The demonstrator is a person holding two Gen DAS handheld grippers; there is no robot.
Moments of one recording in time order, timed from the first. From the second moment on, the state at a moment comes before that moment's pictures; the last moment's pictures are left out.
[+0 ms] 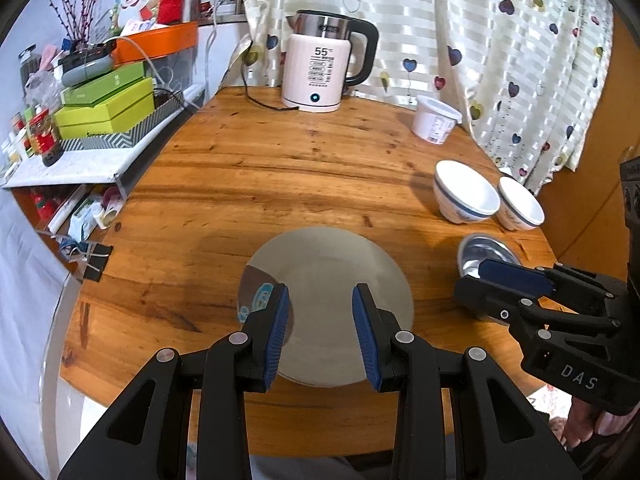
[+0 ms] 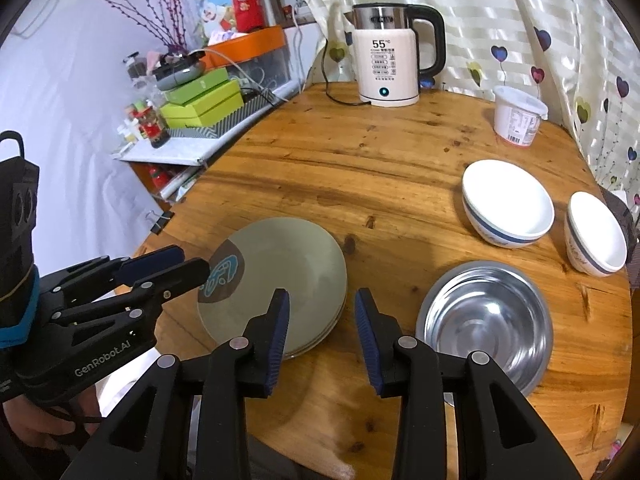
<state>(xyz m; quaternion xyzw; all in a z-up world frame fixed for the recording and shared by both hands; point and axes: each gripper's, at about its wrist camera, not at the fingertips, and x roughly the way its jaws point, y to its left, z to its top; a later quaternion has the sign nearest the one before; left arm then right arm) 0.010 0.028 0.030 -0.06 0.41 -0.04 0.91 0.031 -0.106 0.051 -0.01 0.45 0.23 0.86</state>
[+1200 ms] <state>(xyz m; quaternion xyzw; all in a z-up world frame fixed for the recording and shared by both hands) 0.030 -0.015 0.035 -0.04 0.43 -0.09 0.90 0.030 -0.154 0.066 0.00 0.43 0.20 0.88</state>
